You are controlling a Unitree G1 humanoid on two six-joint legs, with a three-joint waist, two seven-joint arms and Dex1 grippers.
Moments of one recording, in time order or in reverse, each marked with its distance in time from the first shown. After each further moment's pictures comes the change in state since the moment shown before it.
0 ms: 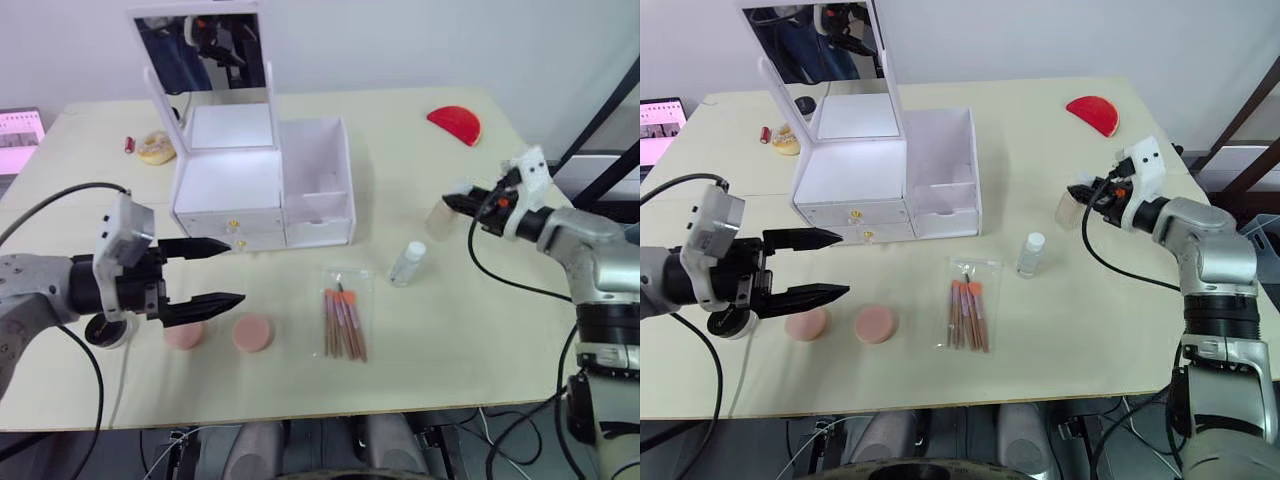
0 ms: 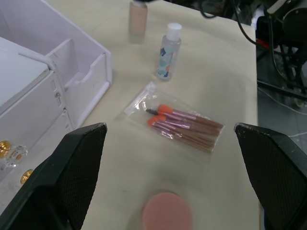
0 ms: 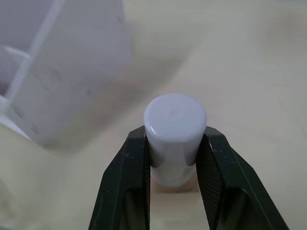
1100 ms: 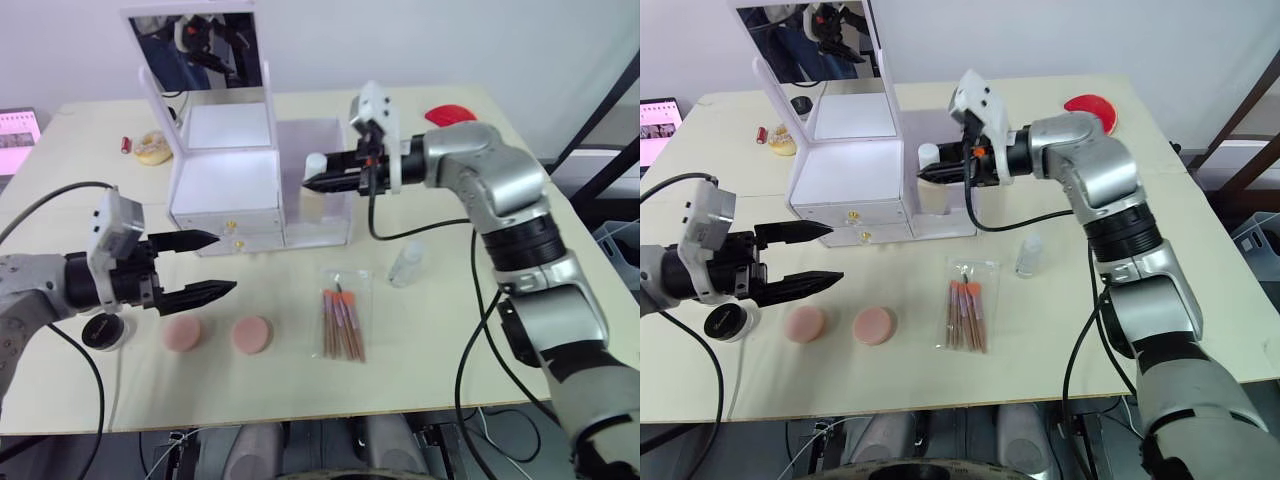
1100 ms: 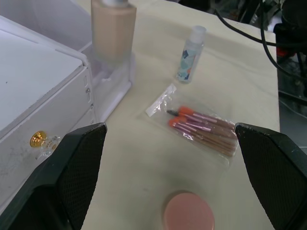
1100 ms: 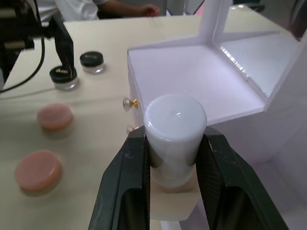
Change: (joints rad) left arm 0.004 -0.023 0.000 0.055 0.038 -0.042 0.010; right arm -0.447 0.257 0.454 0.159 -0.079 -0.103 0.318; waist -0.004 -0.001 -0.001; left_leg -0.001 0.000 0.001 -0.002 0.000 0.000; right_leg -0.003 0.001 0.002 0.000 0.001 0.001
